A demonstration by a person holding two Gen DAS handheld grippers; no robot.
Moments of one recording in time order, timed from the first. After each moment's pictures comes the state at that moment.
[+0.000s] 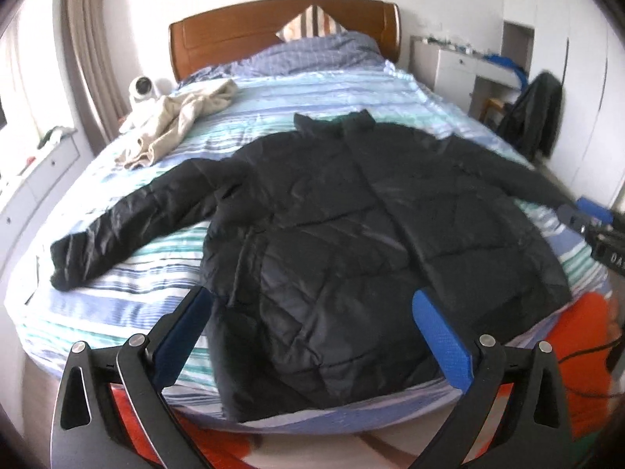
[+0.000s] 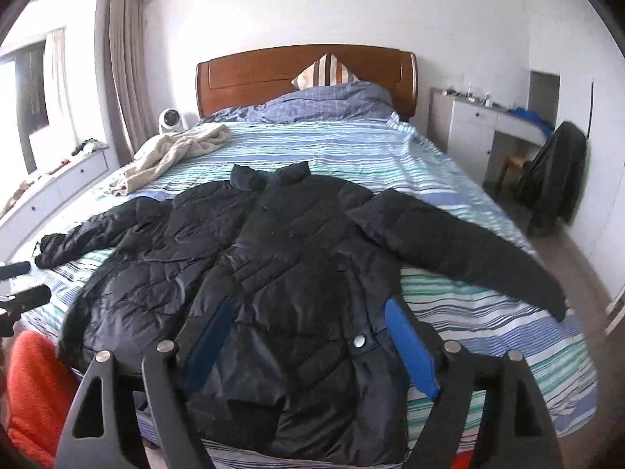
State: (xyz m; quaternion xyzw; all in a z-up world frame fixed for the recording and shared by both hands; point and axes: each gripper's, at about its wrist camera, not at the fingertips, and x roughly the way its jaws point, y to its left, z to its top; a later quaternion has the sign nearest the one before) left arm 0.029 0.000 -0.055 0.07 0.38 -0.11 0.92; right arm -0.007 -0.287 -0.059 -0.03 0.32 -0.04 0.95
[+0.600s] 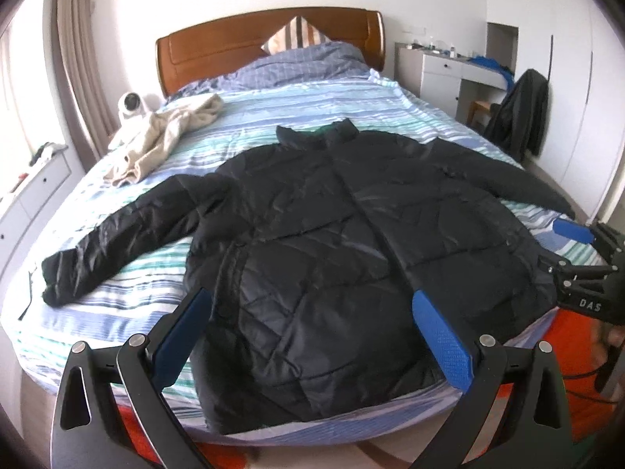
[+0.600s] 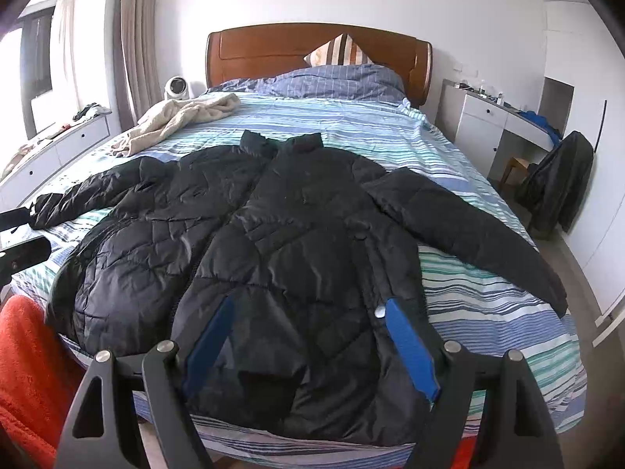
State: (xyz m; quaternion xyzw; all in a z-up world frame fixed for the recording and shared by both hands) left arm 0.025 -0.014 -0.056 0.07 0.35 -0.12 0.93; right arm -0.007 -0.262 -0.085 -0.06 0.35 -0.03 0.93
